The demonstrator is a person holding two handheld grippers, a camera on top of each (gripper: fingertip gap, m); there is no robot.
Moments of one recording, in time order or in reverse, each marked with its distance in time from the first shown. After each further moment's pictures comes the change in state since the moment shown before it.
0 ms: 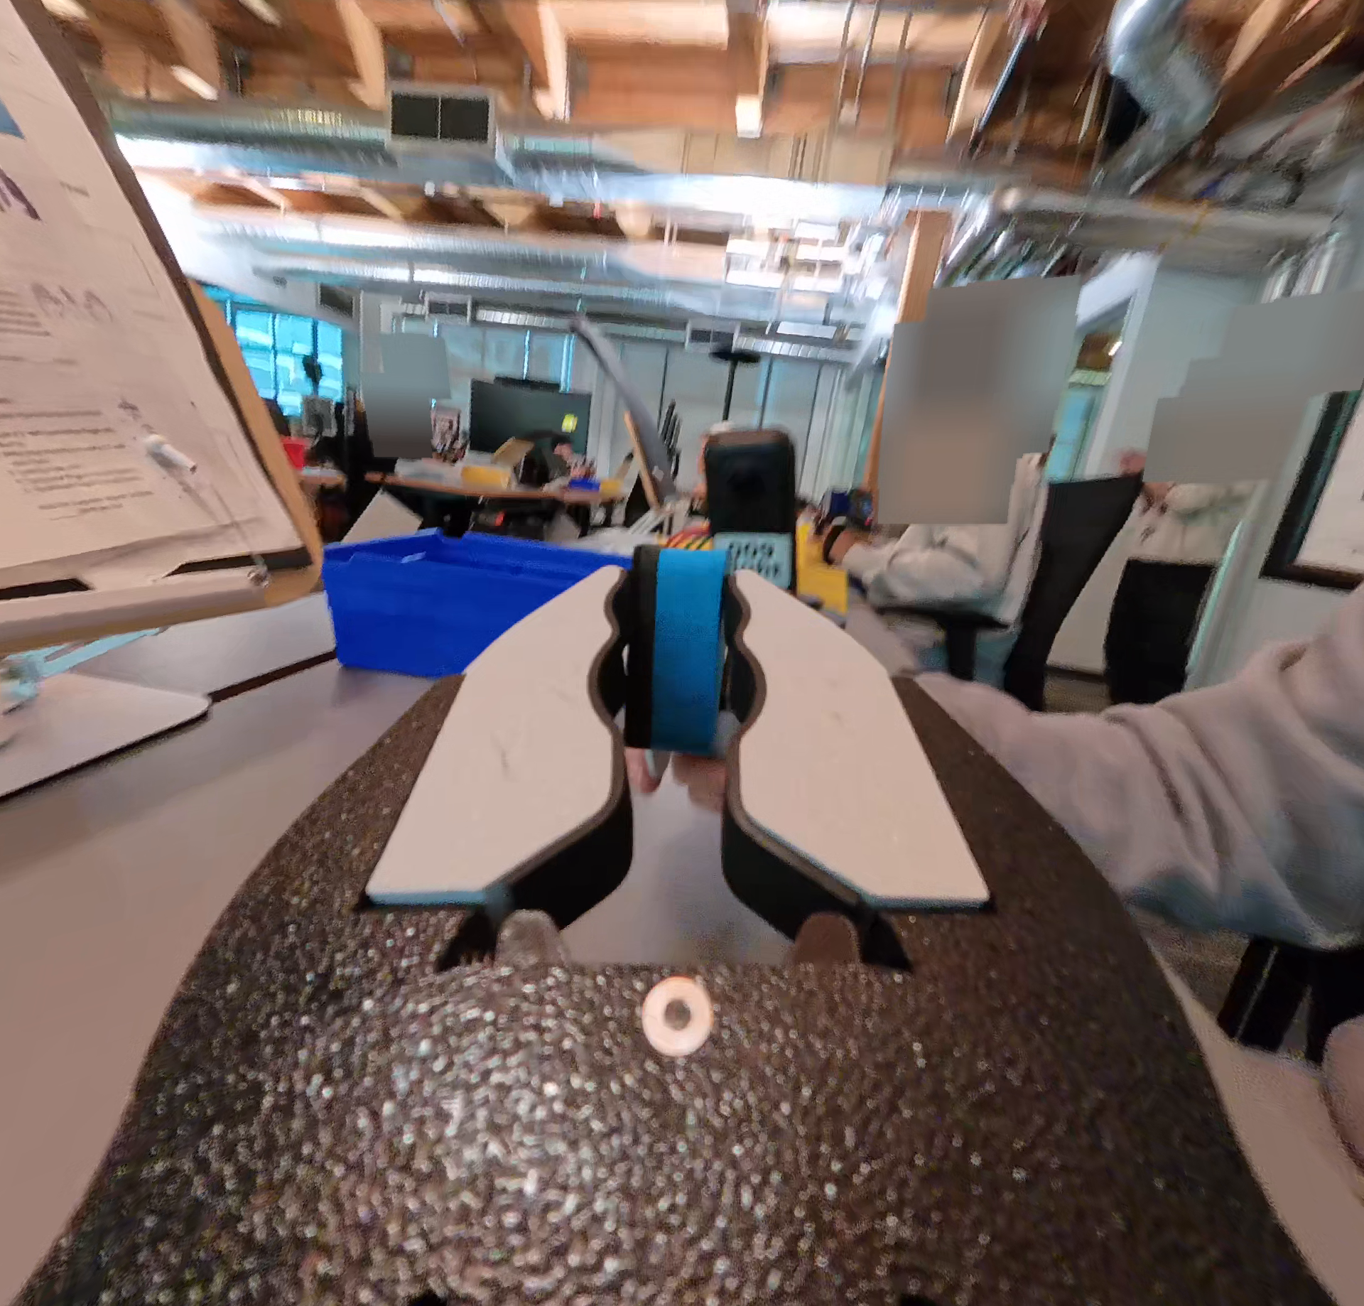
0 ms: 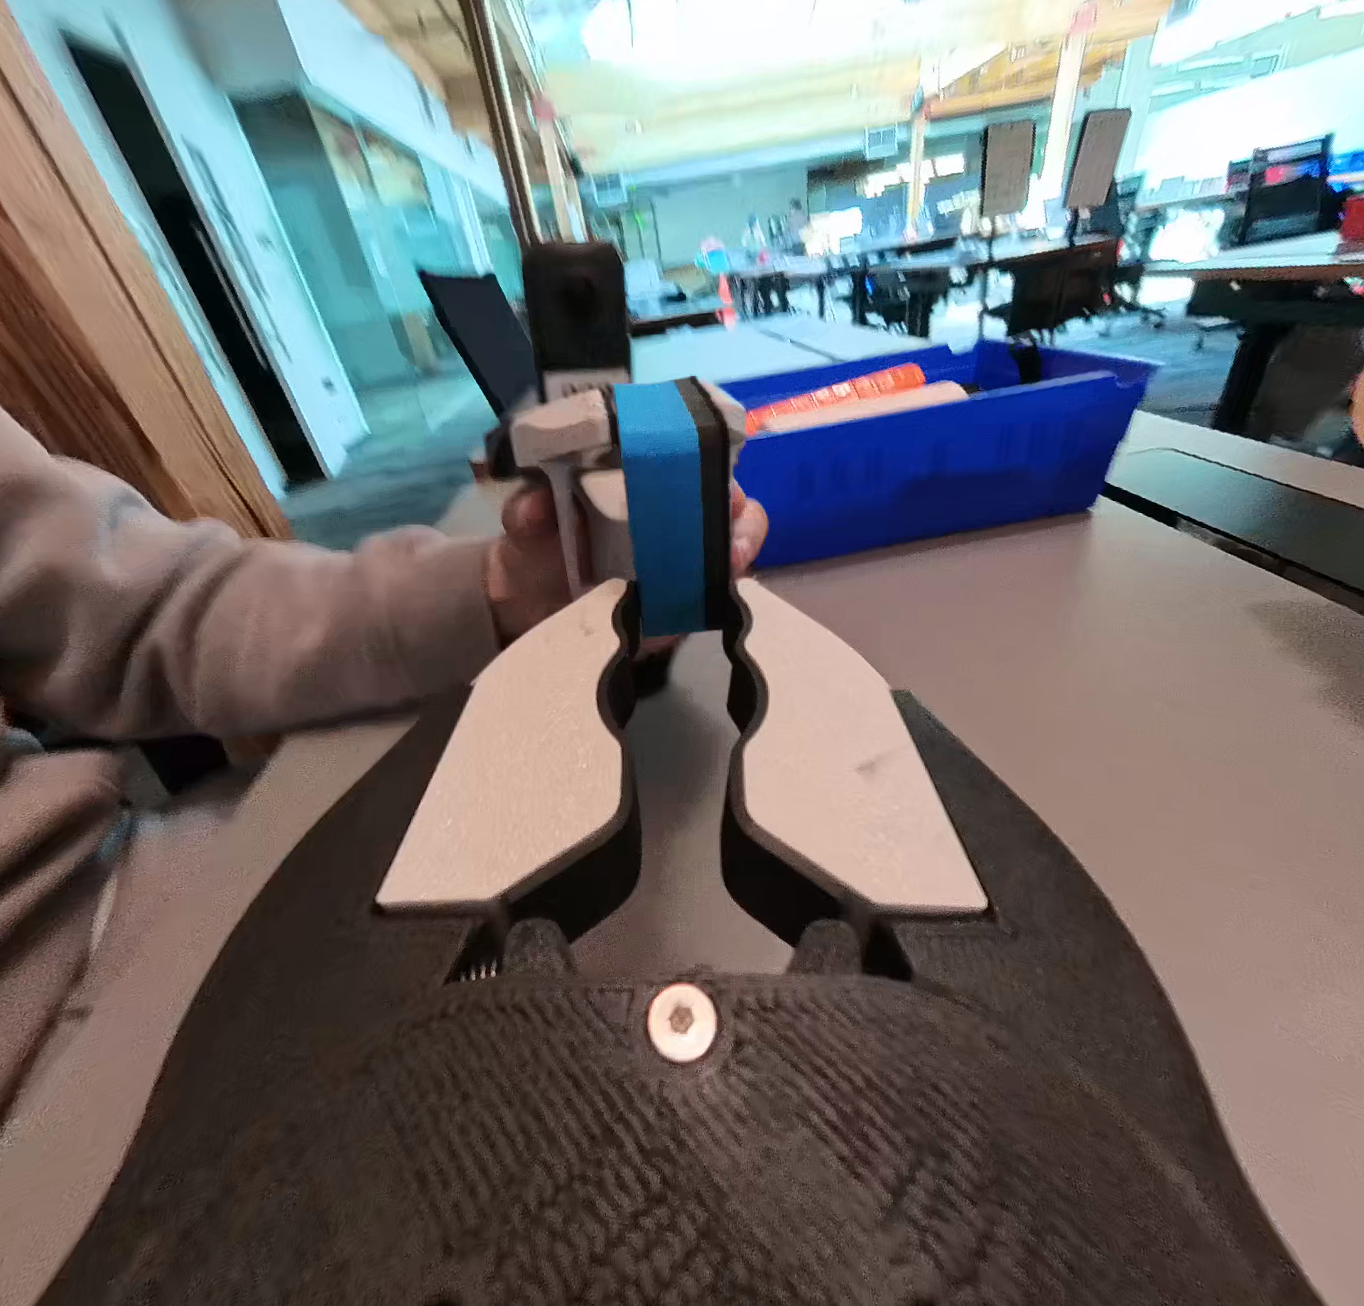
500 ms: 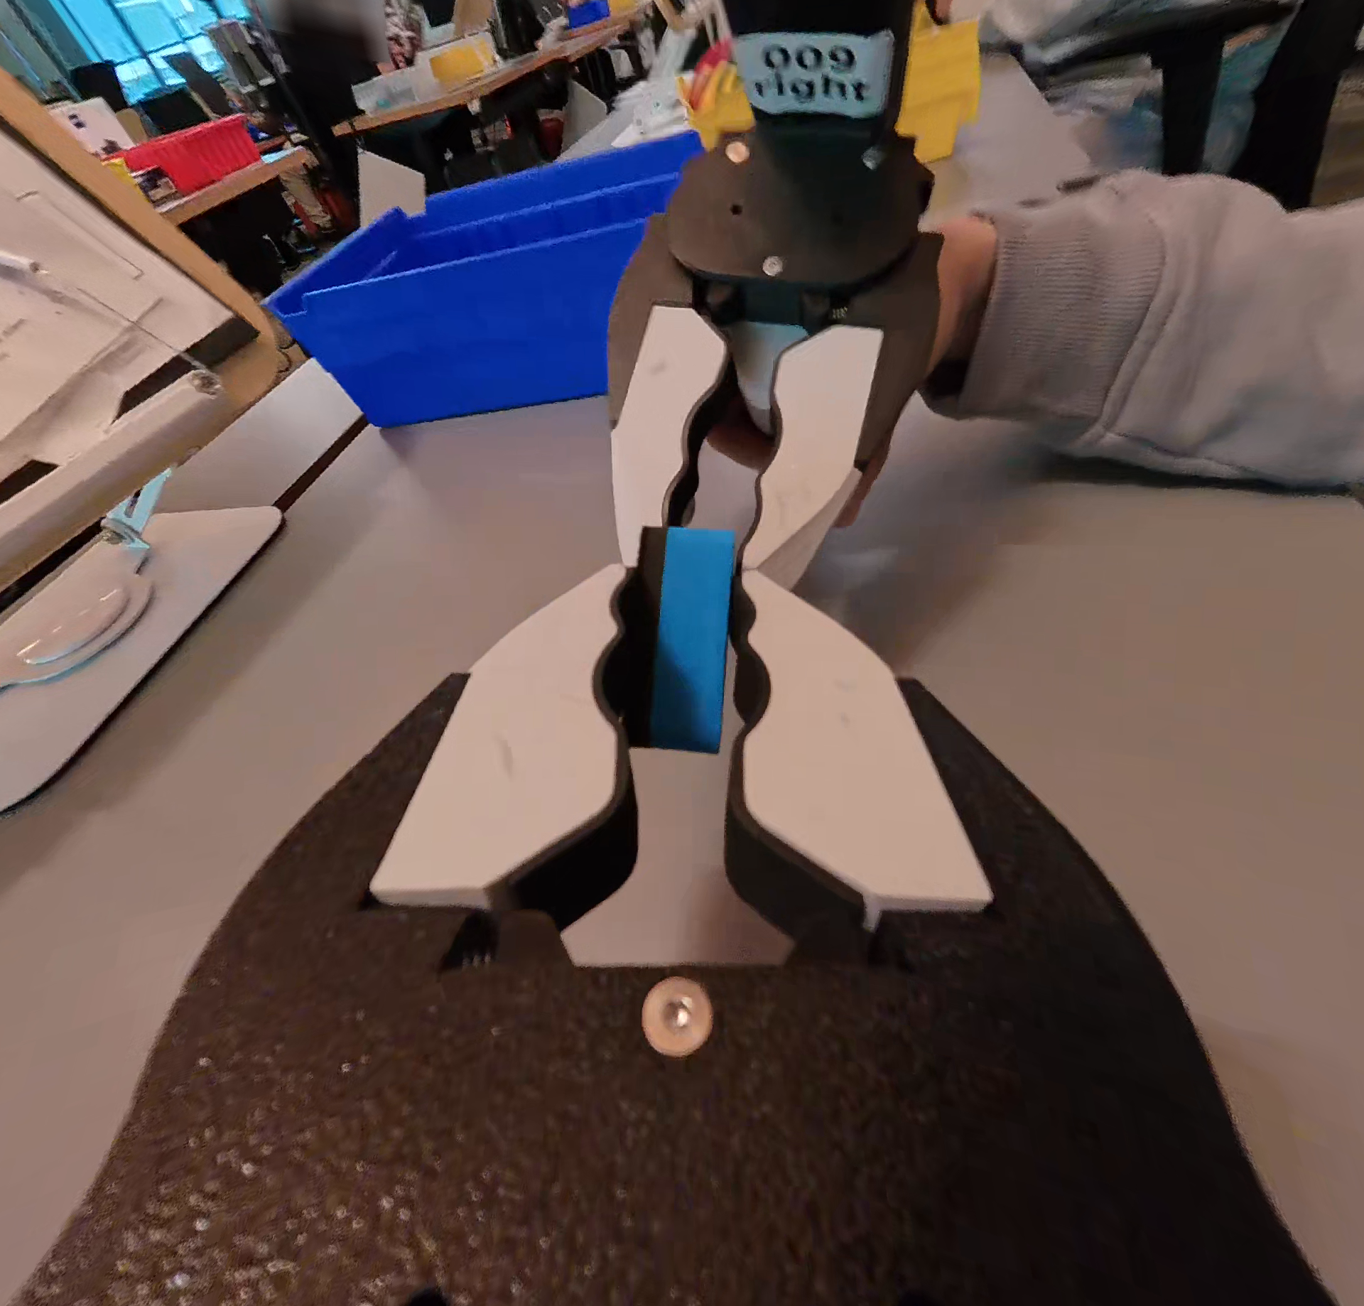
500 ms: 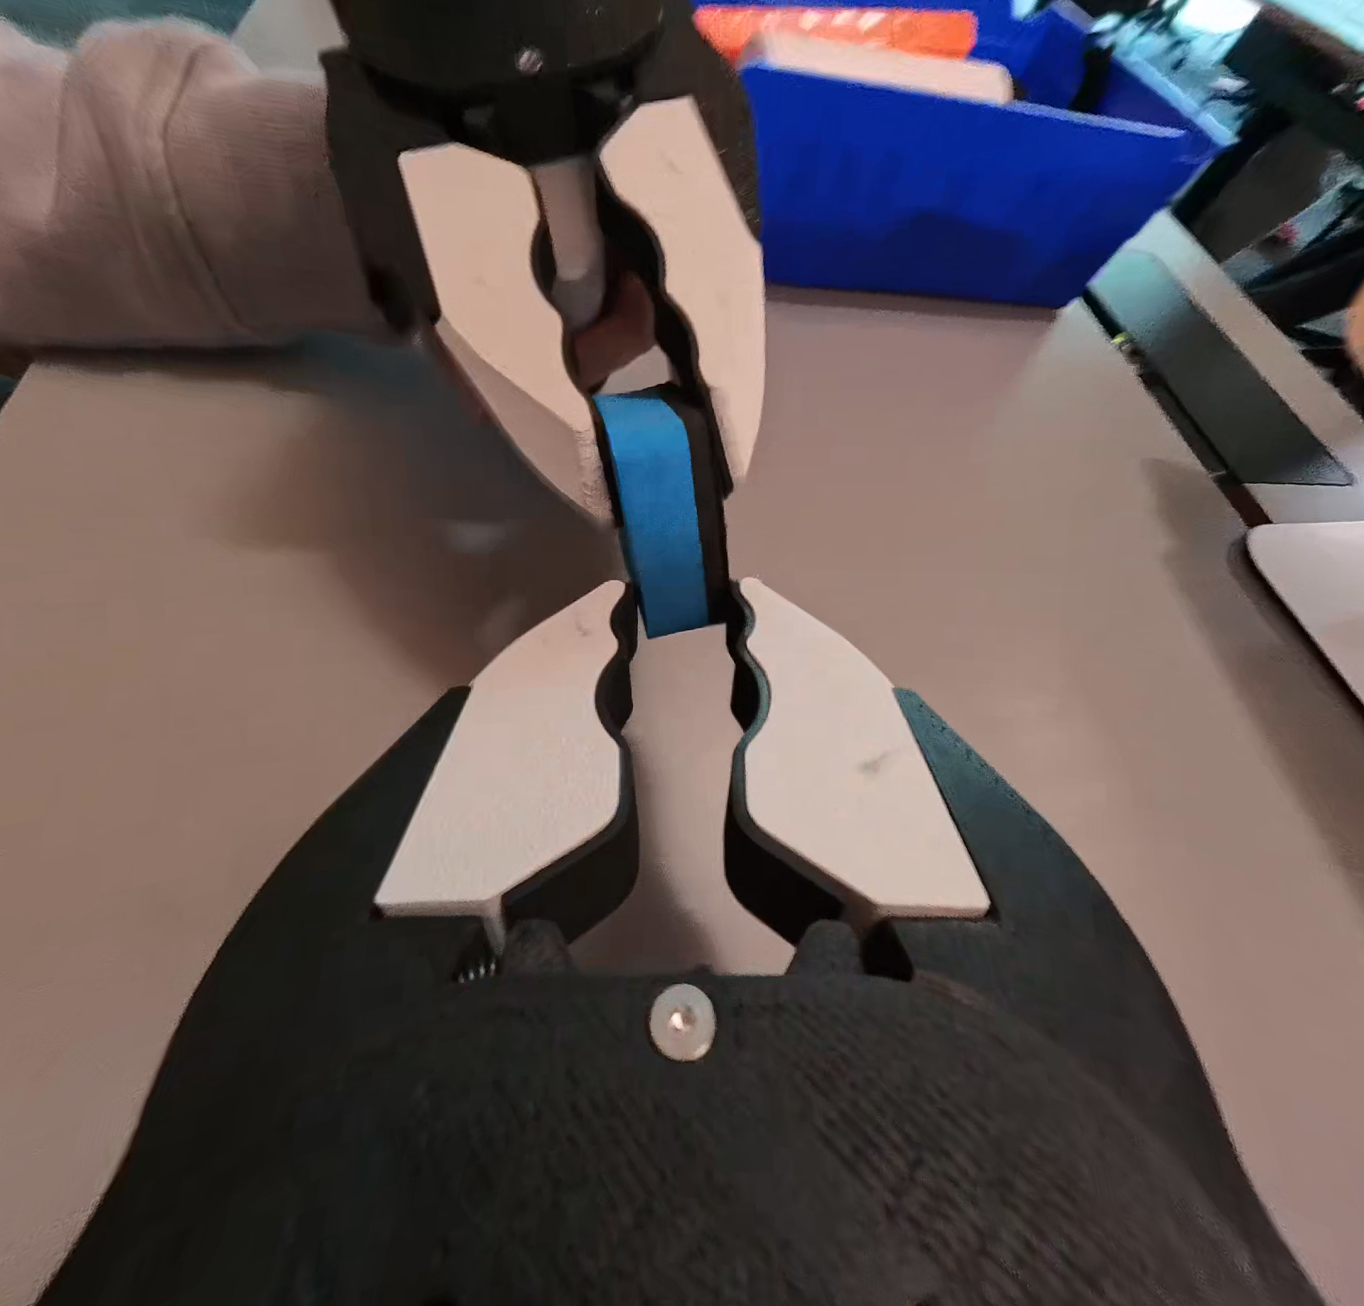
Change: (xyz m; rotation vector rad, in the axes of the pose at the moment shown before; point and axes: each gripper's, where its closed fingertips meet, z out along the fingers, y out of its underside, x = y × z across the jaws) left arm -0.001 0.079 -0.001 -0.590 -0.043 0.329; right arm 0.012 0.058 -0.017 -0.478 0.101 -0.291
